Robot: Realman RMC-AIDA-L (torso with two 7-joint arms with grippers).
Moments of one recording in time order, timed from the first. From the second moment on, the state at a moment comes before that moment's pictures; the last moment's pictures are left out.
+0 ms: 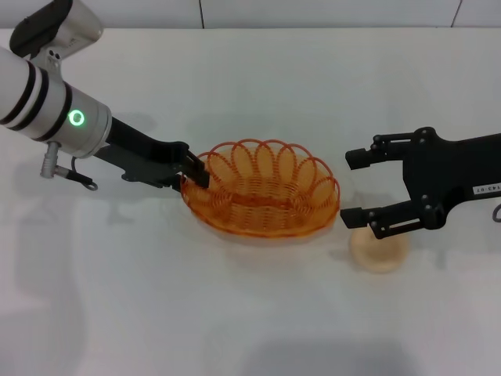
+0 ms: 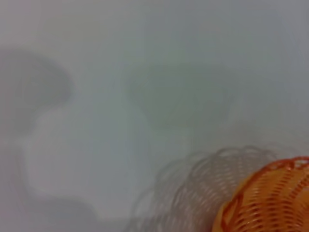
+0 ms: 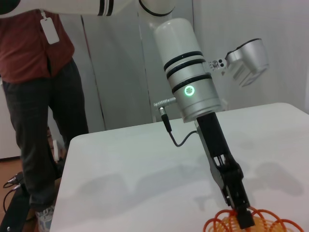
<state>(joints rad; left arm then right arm) -0.84 -2.06 0.87 0.69 2.56 1.42 -2.76 0.38 2.01 -1.23 -1.27 -1.76 -1.60 1.70</state>
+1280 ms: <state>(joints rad) -0.70 -2.00 0.73 0.88 2.10 1.40 -1.95 0.37 2.01 -1.23 -1.27 -1.80 -1.53 1.76</state>
